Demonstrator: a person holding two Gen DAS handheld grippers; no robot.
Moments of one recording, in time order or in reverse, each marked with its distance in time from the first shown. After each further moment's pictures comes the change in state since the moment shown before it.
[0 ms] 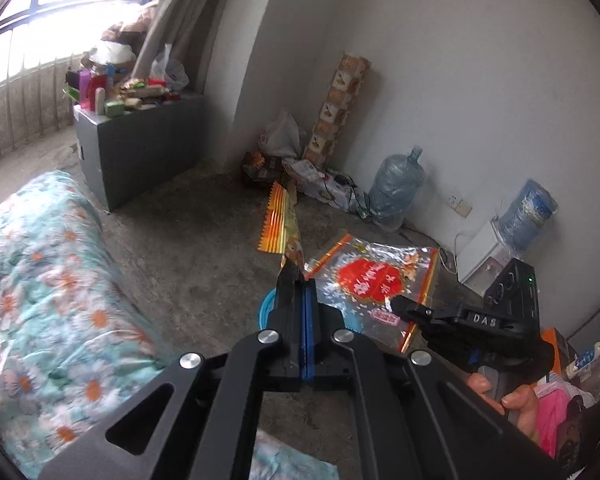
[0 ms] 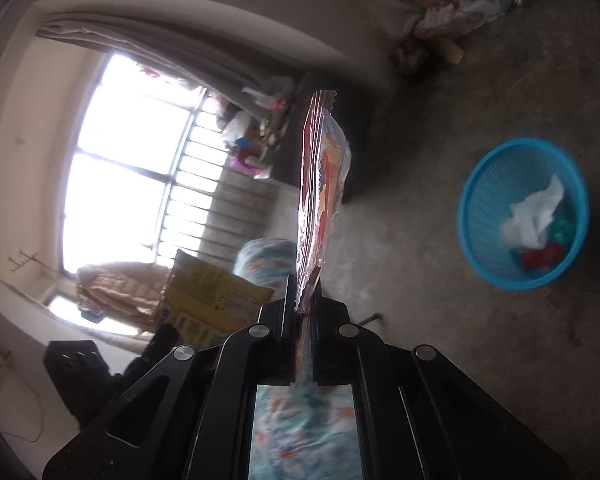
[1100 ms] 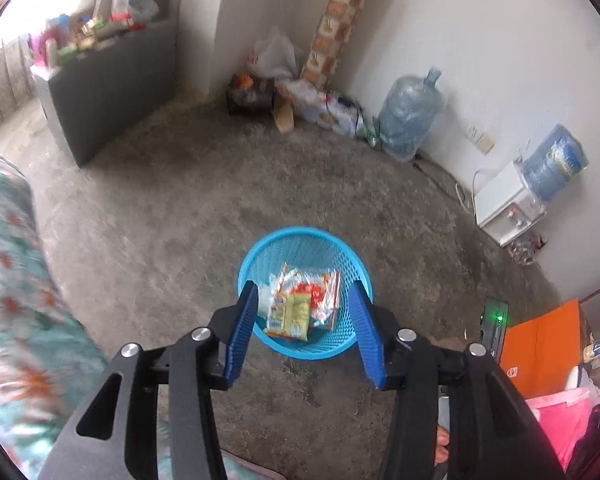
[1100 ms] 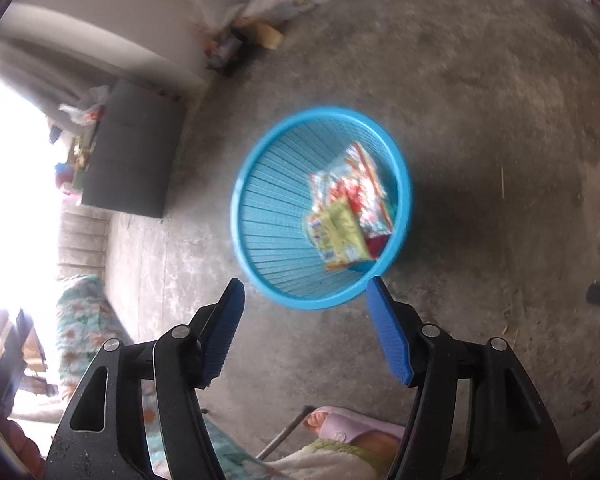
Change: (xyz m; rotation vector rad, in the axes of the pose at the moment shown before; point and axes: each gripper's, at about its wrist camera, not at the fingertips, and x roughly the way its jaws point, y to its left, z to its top) left arm 0.153 -0.027 0.005 0.030 0.239 0.037; right arm 0.050 -0.120 -0.003 0.152 0.010 -0.542
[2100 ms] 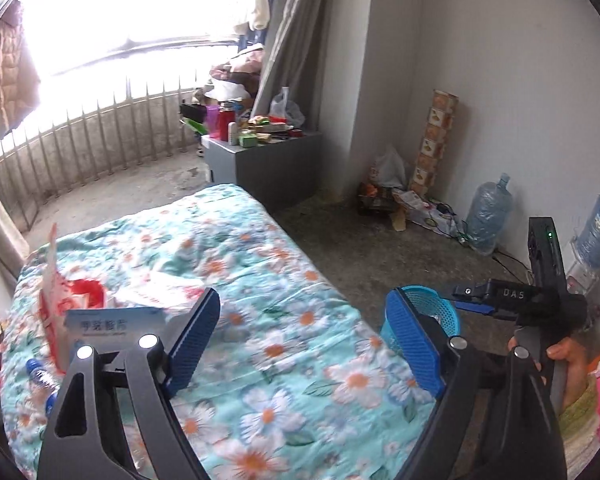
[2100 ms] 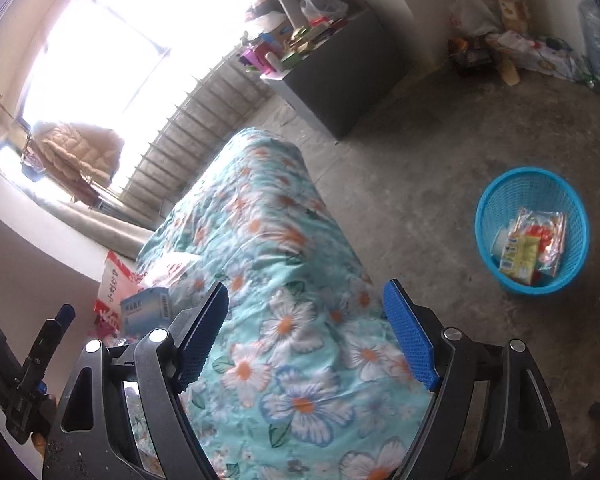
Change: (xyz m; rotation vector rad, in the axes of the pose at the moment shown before) left arm -0.317 0.093 -0.173 -0.127 -0.390 0.372; right arm -0.094 0.214 -0.121 -0.620 0.132 0.333
